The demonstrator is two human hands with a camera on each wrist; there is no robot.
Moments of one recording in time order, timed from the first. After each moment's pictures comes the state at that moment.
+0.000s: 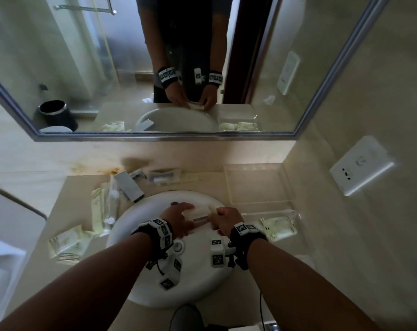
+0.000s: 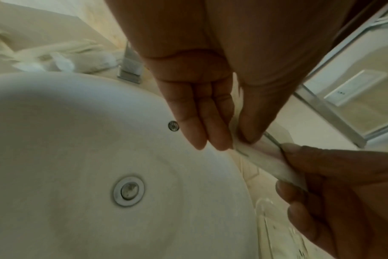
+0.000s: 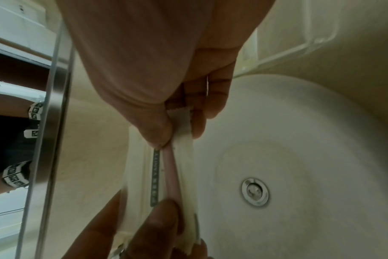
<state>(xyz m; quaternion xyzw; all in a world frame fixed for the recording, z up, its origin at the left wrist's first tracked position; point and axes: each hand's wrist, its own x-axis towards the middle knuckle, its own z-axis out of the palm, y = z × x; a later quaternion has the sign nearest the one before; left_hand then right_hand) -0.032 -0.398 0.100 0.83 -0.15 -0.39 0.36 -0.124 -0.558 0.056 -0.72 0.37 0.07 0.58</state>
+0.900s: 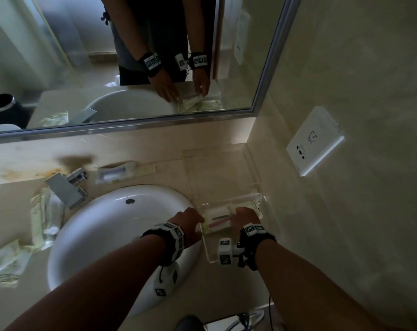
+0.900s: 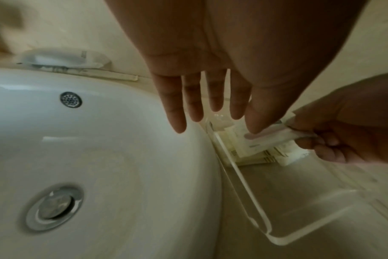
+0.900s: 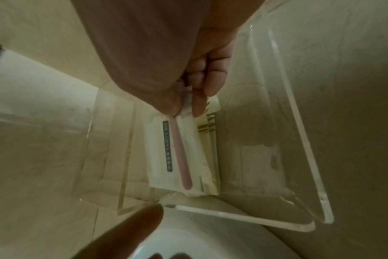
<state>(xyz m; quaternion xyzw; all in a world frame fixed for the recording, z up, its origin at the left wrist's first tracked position) -0.102 -0.533 0.043 0.83 -0.42 -0.36 0.02 -0.225 -0.707 -0.007 -0.77 0.48 0.13 0.40</state>
